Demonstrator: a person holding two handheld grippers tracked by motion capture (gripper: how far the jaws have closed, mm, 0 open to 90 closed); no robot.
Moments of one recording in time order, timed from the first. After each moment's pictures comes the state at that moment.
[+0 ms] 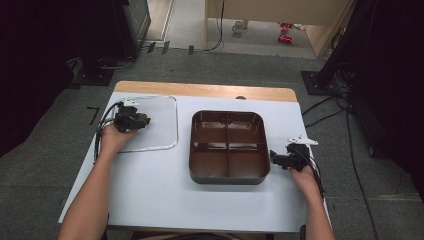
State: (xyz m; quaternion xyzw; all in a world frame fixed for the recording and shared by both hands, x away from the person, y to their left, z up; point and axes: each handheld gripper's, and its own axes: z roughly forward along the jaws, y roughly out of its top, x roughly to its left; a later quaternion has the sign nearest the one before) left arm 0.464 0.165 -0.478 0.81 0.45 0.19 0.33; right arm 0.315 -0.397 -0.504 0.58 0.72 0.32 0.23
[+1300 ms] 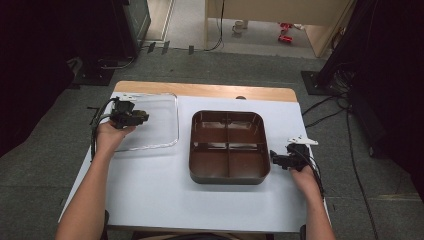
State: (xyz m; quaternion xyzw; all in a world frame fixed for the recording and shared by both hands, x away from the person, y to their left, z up) left arm 0.452 0.163 -0.441 0.80 0.46 0.17 0.34; right arm 0.315 -0.397 -0.504 0.58 0.72 0.32 0.23
